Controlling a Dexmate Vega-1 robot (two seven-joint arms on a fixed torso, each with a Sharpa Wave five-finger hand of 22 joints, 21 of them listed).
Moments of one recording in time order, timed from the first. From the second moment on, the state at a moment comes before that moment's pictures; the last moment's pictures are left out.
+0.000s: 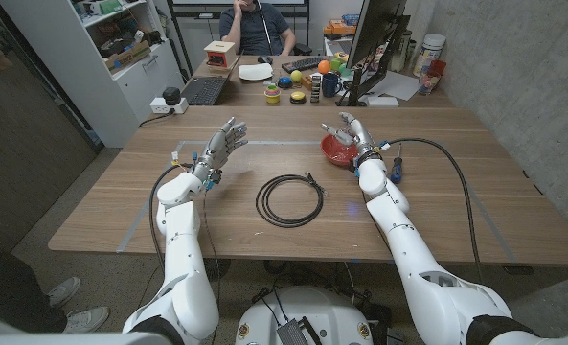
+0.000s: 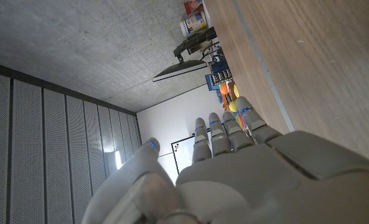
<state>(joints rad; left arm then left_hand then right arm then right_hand) 0.76 -0.22 -0.56 -1.28 0.31 -0.18 -0.75 0.21 0.06 0.33 0.12 0.26 0.21 -0.01 0.19 0.18 0.20 0.03 0.20 0.19 0.12 0.00 0.19 0.19 0.05 0.01 0.63 0.18 -0.77 0.09 0.01 -1.19 -0.74 0.23 -0.13 0.89 -0.05 -0.29 0.16 0.33 0.20 0.05 0.24 0.29 0.19 0.05 0.38 0.23 0.28 0.02 0.19 0.22 0.23 0.09 0.63 0.17</state>
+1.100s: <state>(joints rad) 0.79 -0.24 -0.55 -1.33 0.30 -0.17 -0.76 0.21 0.06 0.32 0.12 0.27 0.21 -0.01 0.19 0.18 0.20 0.03 0.20 0.19 0.12 0.01 0.19 0.19 0.05 0.01 0.63 0.18 -0.81 0.11 0.03 -1.32 -0.75 0.28 -0.11 0.81 -0.07 -0.32 0.15 0.36 0.17 0.08 0.24 0.28 0.17 0.08 0.35 0.22 0.23 0.06 0.19 0.20 0.18 0.08 0.55 0.17</state>
